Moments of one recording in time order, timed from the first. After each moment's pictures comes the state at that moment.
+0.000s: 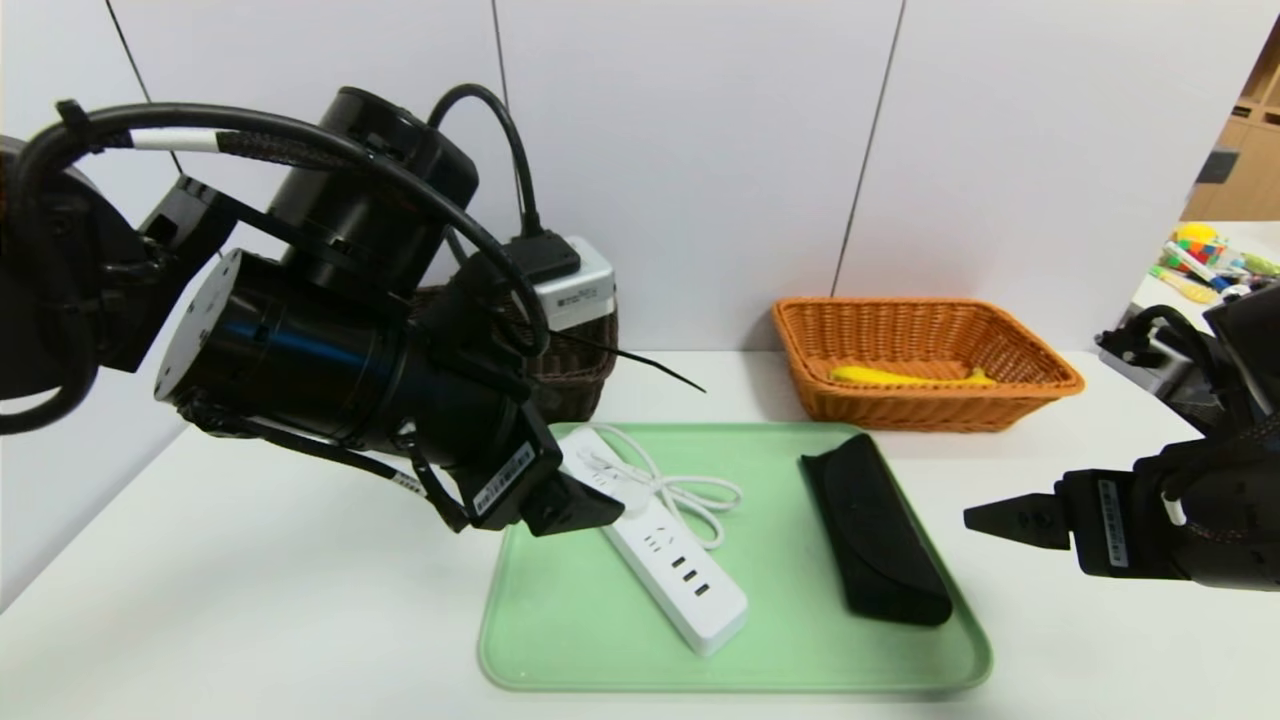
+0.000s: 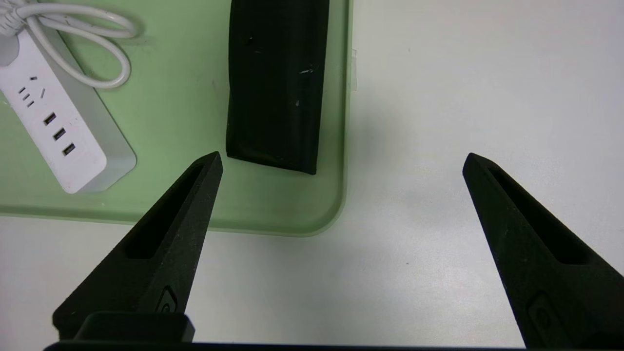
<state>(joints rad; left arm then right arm) -0.68 1.63 -1.41 0.50 -0.17 0.37 0.42 1.32 -0.94 0.46 -0.15 0.38</state>
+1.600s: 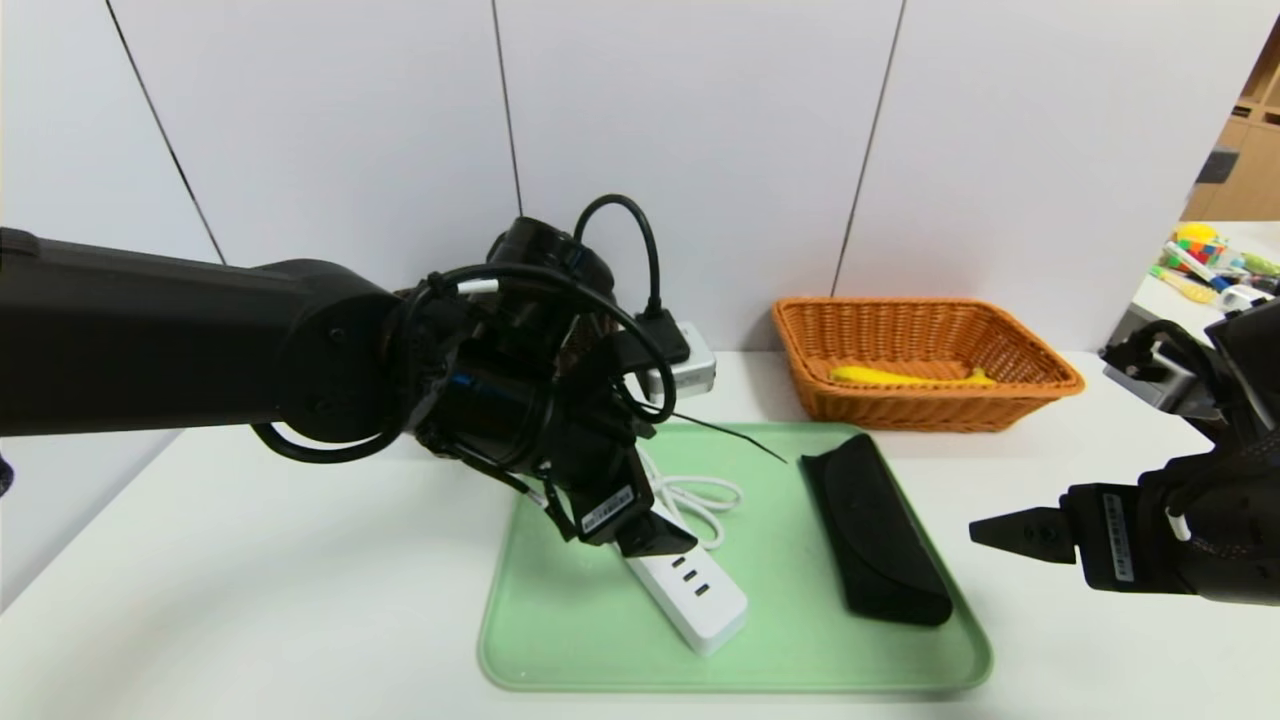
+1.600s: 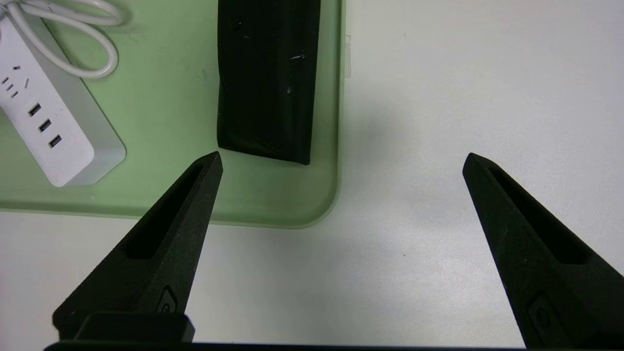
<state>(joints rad) -0.70 1.87 -1.40 0.26 -0.27 0.51 0.41 1.31 -0.91 0.46 -0.14 0.38</state>
